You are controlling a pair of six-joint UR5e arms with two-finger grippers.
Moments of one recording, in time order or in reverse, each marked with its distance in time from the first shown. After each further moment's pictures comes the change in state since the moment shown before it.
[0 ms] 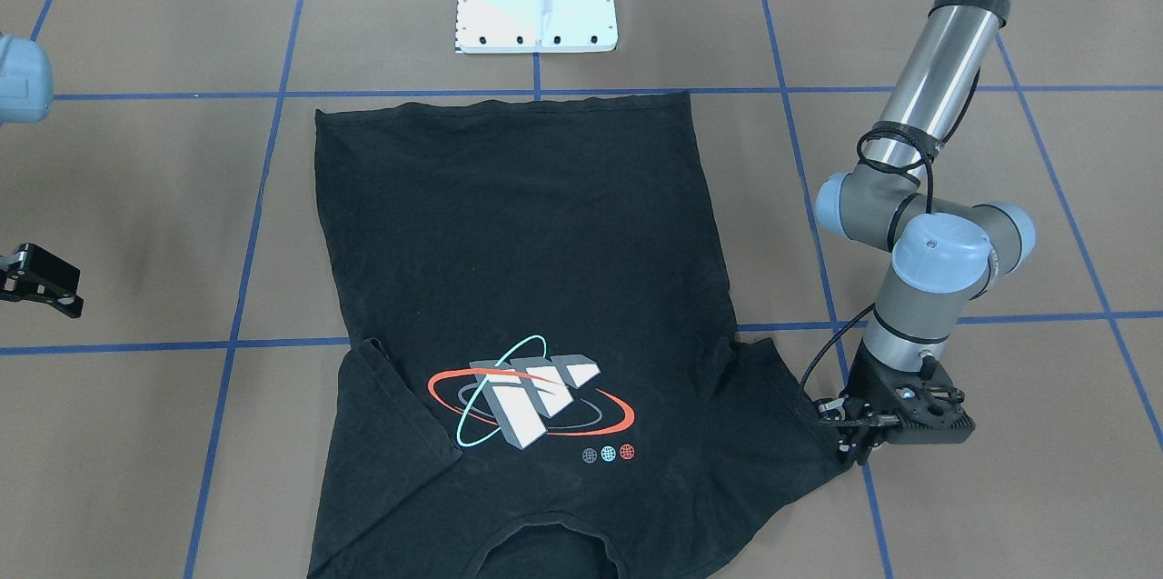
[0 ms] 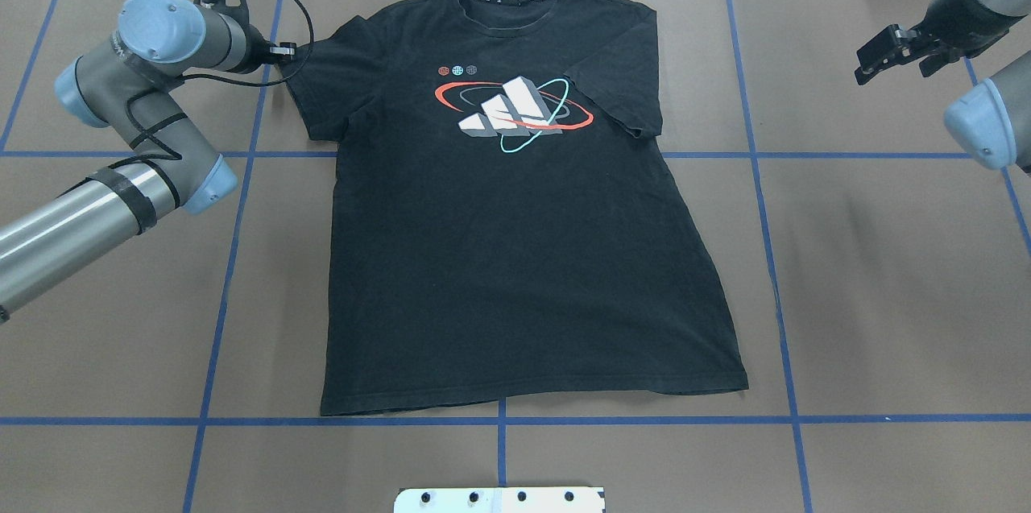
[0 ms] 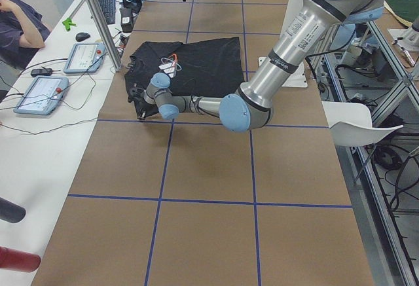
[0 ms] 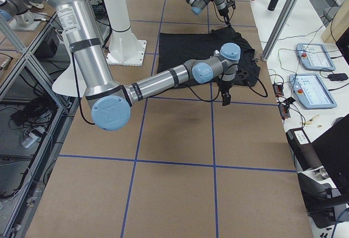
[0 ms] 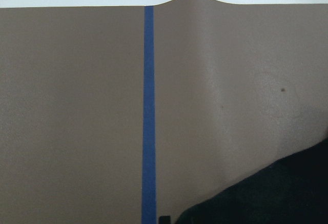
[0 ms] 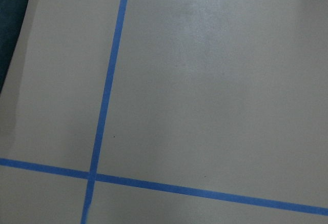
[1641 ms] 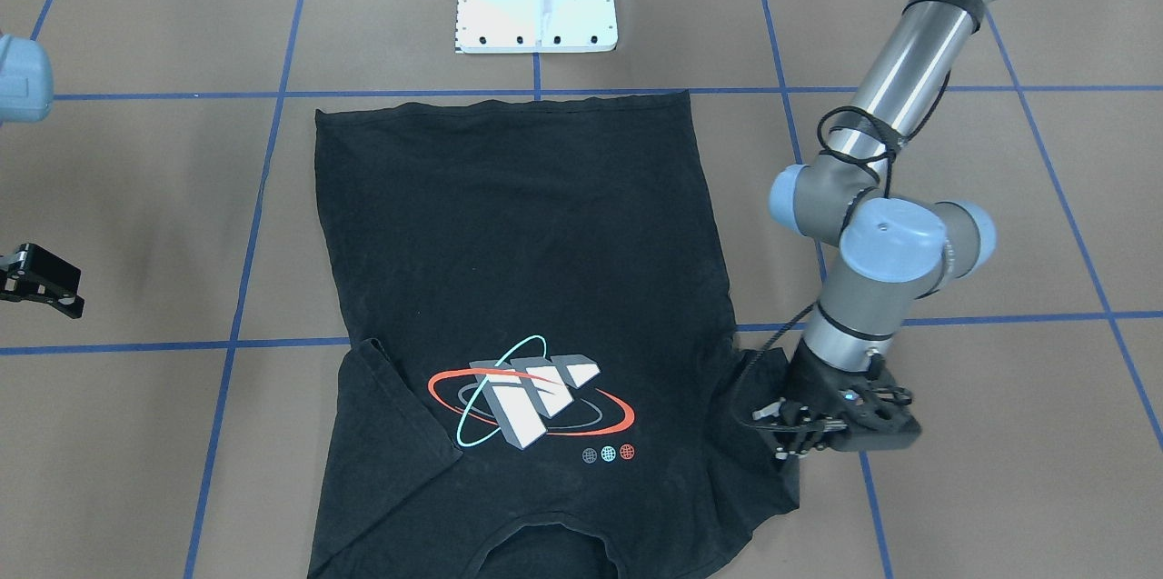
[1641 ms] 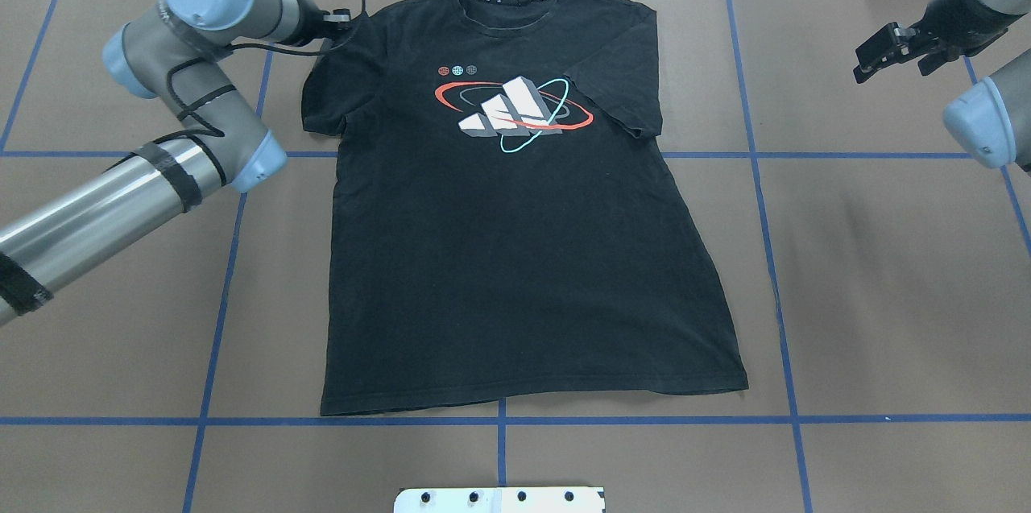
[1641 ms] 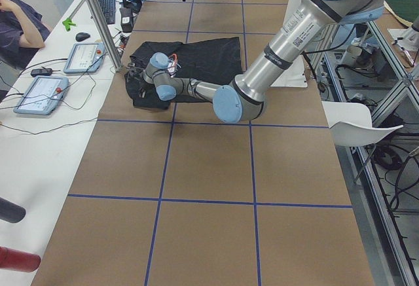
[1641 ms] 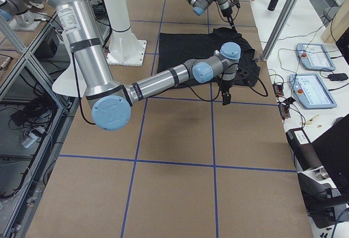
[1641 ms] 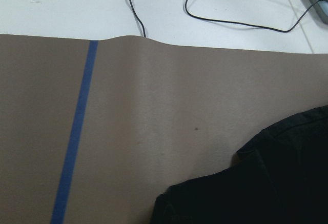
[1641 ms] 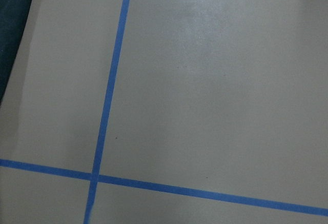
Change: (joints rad) left arm 0.035 -0.120 -0.054 0.066 -0.032 -0.192; right arm 0.000 0.003 0.001 0.000 0.002 0.005
